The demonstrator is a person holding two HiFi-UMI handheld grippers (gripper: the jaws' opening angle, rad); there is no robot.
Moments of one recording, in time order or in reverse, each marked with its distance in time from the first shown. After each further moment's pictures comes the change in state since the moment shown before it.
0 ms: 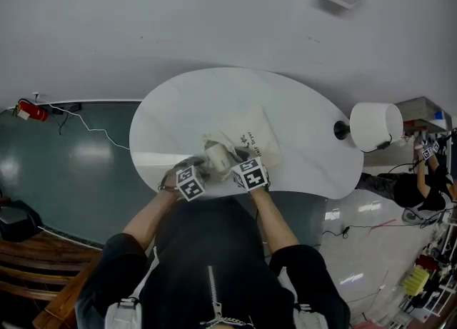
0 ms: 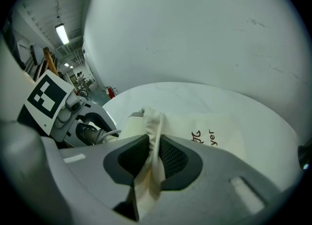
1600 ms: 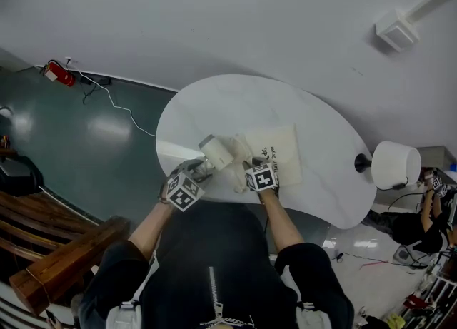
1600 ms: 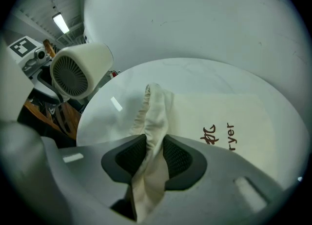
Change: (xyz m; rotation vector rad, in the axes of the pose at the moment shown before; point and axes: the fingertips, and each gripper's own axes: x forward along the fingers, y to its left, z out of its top) left arm -0.103 0.026 -0.037 -0.376 -0.192 0.225; right arm 0.062 0.009 -0.041 -0.044 0.195 0.071
